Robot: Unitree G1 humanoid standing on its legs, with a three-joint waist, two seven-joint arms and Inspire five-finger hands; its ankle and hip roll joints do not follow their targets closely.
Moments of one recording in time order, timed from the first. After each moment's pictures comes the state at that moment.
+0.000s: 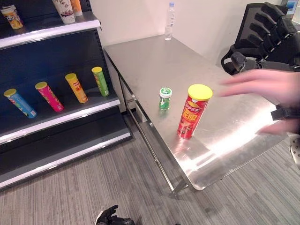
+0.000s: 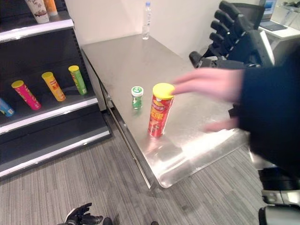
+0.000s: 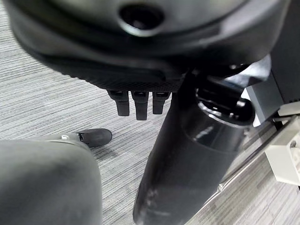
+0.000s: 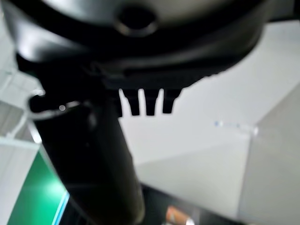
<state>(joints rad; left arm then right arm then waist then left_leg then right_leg) 0.06 0.18 -0.12 1.12 -0.20 -0.11 0.03 -0.41 -0.98 -0.04 0.04 0.85 -0.23 0.14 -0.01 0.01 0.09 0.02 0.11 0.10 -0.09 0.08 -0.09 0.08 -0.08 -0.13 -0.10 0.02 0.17</state>
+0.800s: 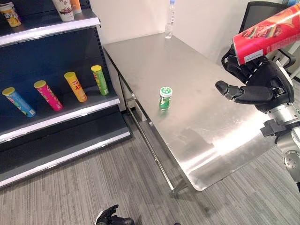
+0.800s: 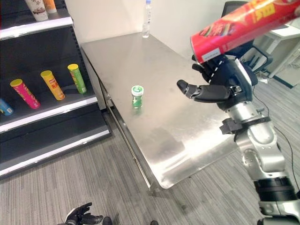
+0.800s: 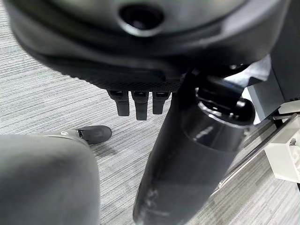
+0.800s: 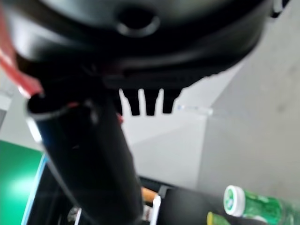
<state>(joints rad) 0.07 0.18 -0.11 1.10 -0.19 -0.11 0.01 -0.31 -0.94 -0.04 0.03 0.84 -0.16 0.19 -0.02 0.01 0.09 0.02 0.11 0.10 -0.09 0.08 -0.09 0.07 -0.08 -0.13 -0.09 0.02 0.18</state>
